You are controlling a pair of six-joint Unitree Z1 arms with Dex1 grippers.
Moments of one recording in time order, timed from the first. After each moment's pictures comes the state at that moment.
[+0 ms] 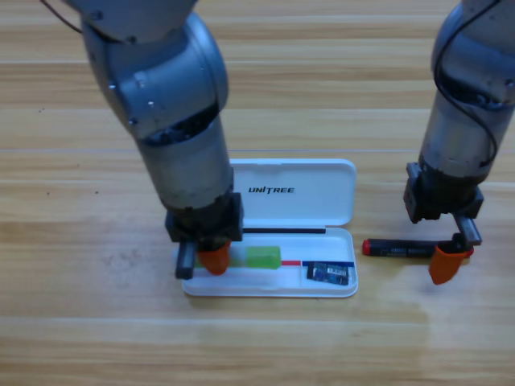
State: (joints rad) arm 0 -0.95 2.02 -1.51 0.90 0.09 0.61; arm 1 0.71 2.12 -1.56 1.02 0.00 -0.94
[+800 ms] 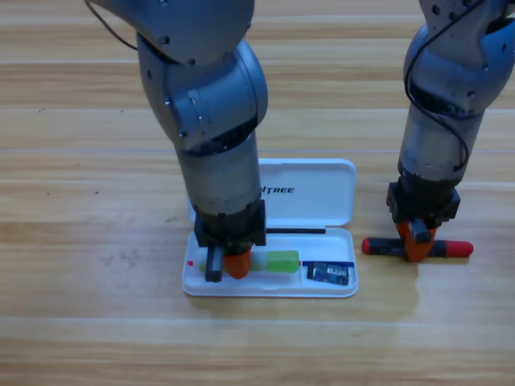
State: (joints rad) arm 0 -0.95 2.12 -1.59 0.90 0.08 0.59; arm 1 0.70 2.22 -1.63 1.01 0.00 -1.00
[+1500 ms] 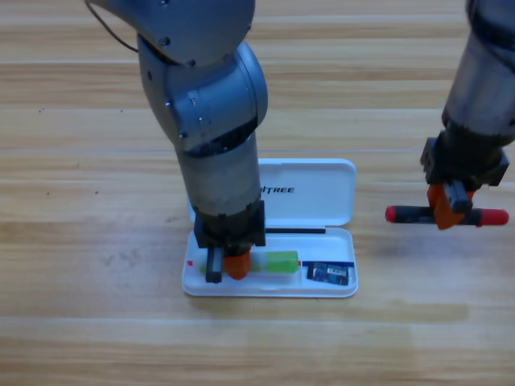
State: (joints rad) arm 0 -0.96 2.12 -1.59 0.90 0.08 0.57; arm 1 0.70 2.02 -1.63 1.13 0.01 -0.89
